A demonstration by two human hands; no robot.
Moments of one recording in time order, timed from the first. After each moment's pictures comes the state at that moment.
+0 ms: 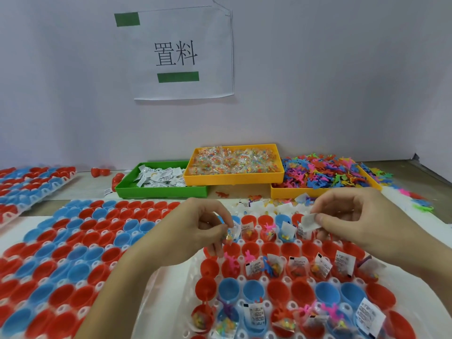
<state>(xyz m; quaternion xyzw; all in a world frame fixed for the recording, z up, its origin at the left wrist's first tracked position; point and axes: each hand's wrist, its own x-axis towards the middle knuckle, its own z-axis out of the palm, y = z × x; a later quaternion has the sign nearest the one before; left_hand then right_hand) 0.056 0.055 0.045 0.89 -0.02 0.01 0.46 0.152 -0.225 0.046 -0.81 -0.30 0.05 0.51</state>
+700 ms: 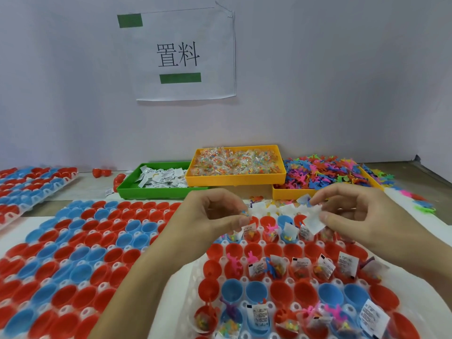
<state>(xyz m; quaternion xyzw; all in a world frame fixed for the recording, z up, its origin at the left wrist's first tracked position) 0.059 0.037 0.047 0.81 -0.04 0.11 0.57 0.149 -0.225 0.049 -0.80 -0.31 0.04 0.52</state>
